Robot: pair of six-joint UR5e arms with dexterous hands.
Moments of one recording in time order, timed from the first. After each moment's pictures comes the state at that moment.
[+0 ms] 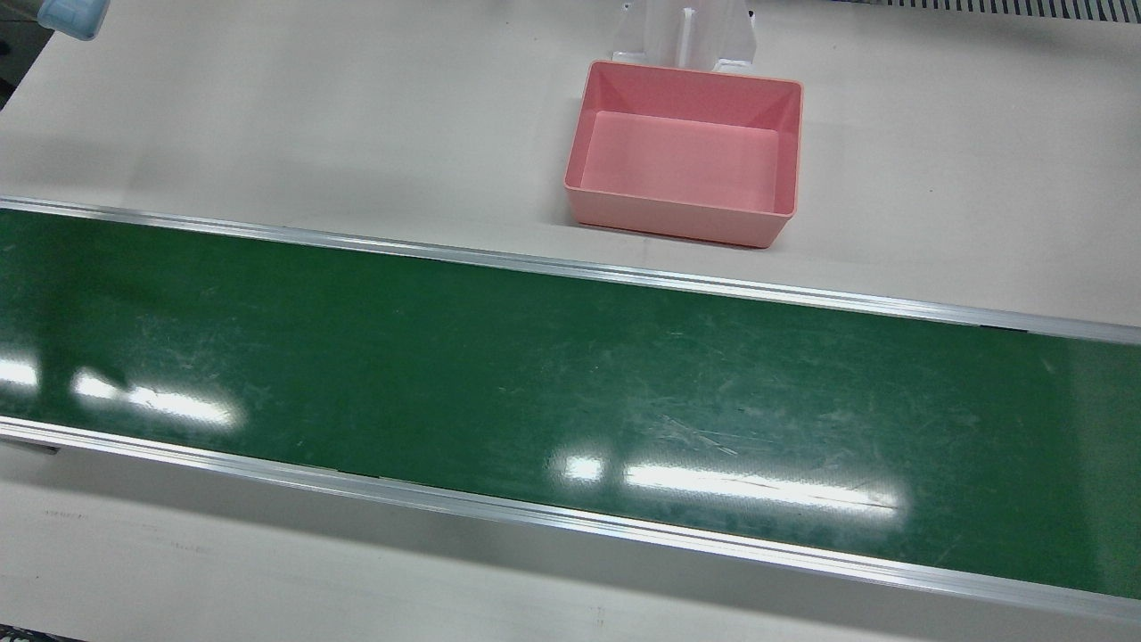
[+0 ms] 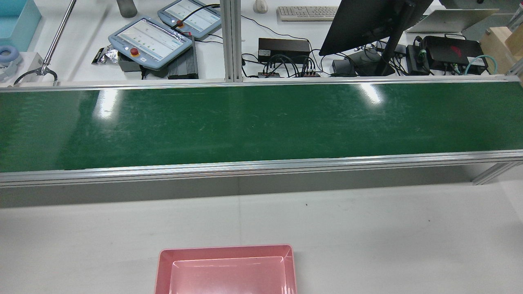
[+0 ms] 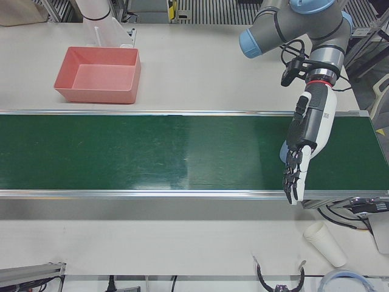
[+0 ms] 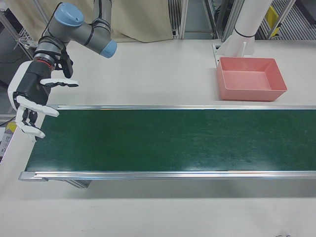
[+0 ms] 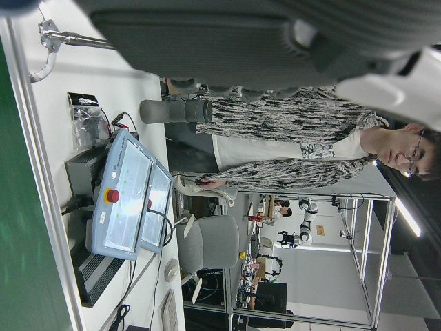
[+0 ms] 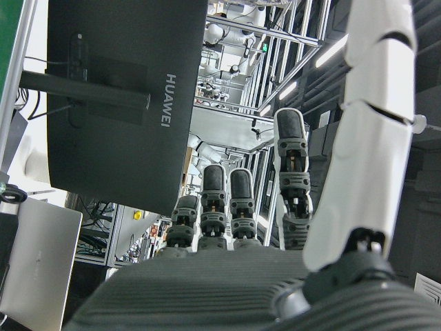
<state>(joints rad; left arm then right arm) -1.45 -1.73 -1.77 0.27 1.83 0.00 1.47 -1.65 1.70 -3.10 -1.44 -0.17</state>
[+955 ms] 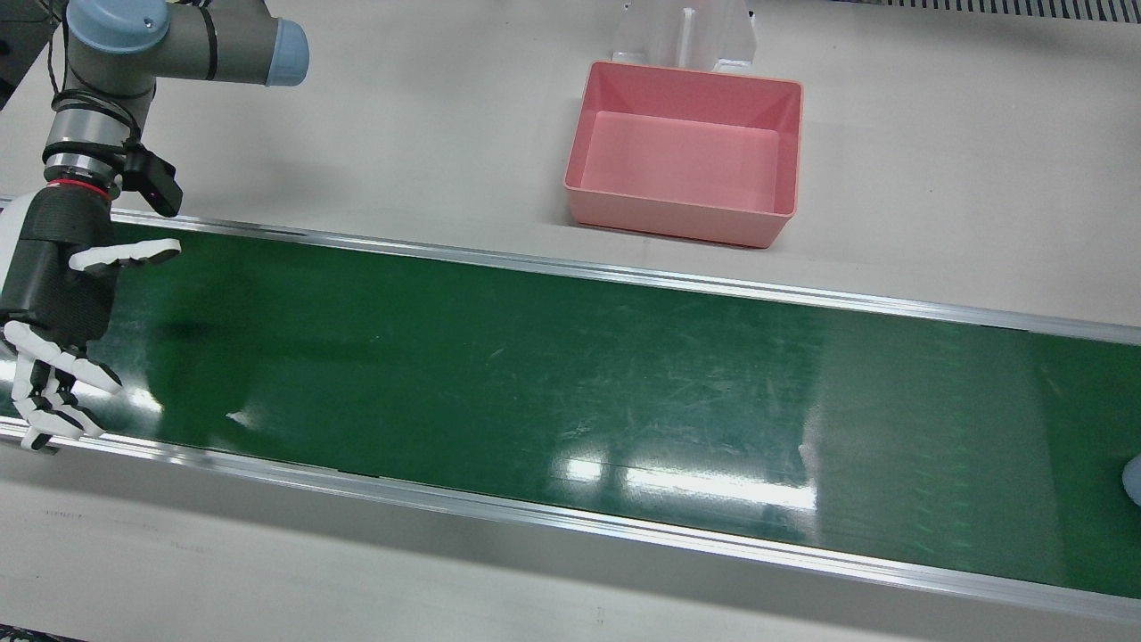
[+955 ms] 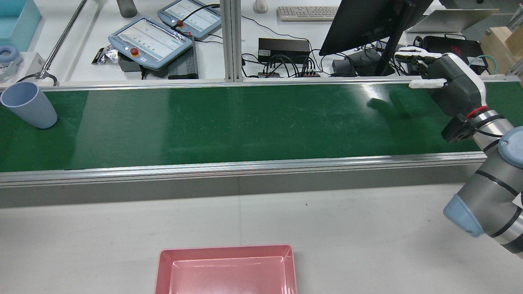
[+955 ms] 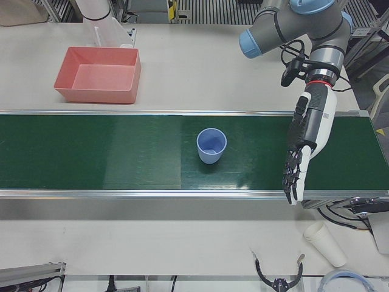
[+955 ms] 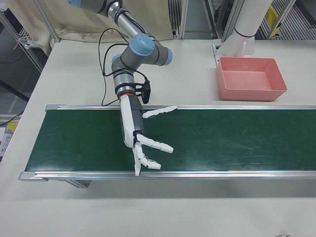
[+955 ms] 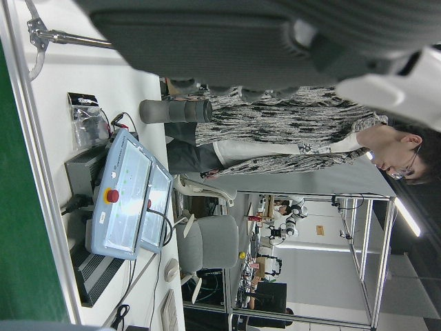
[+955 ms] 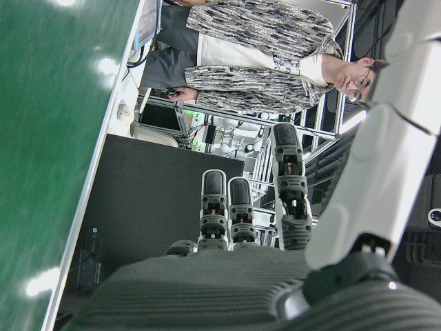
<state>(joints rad) -1.45 -1.73 -1.77 0.27 1.83 0.00 1.00 -1.43 1.82 -3.35 -1.15 -0.25</state>
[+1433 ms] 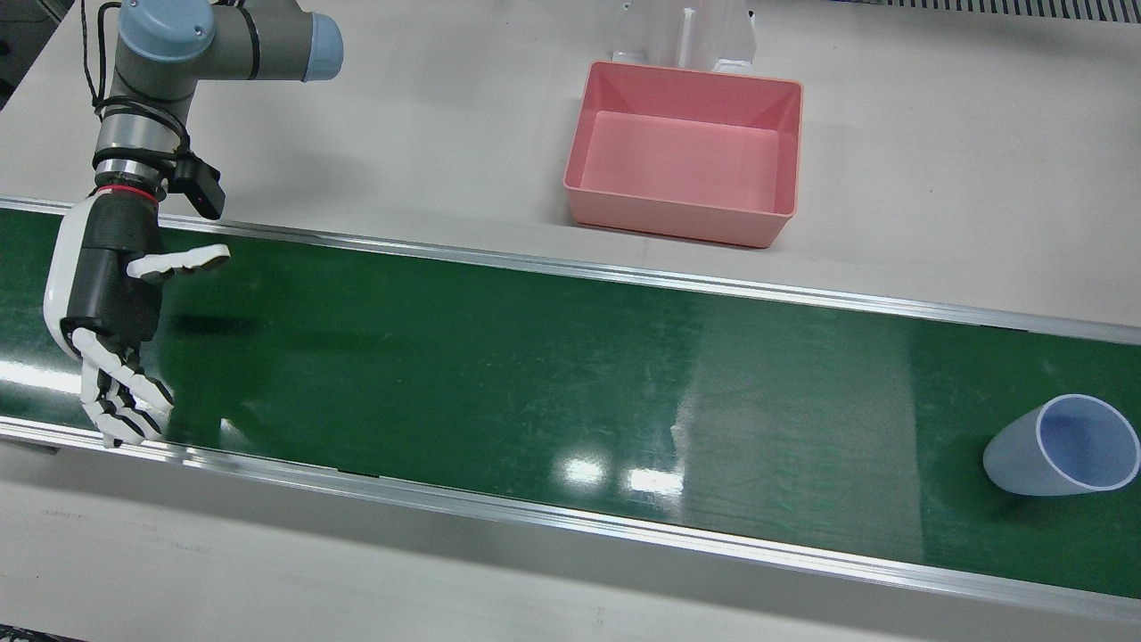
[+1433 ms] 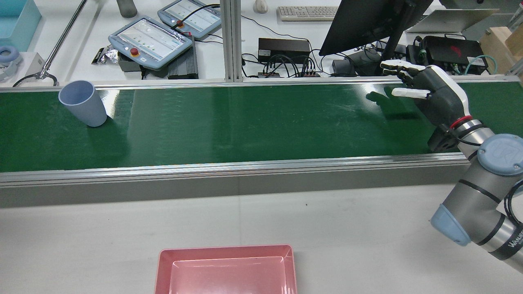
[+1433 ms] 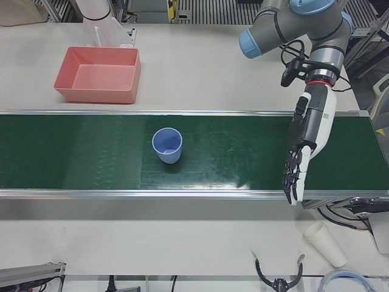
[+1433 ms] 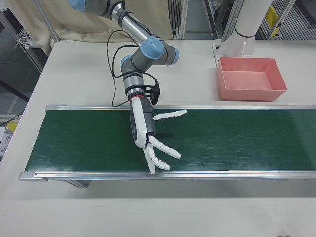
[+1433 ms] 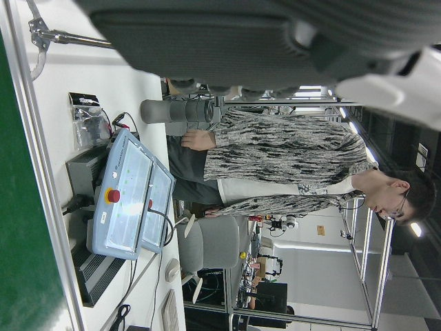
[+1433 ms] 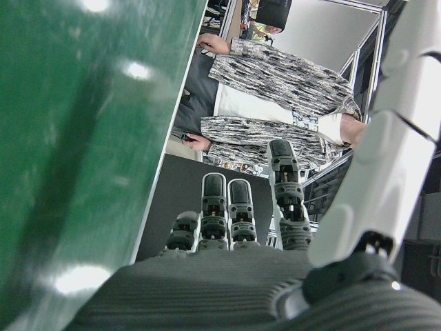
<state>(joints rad) -1.45 -1.73 -1.76 0.27 1.83 0.00 0.93 -1.41 1.80 -3.40 -1.11 -0.28</state>
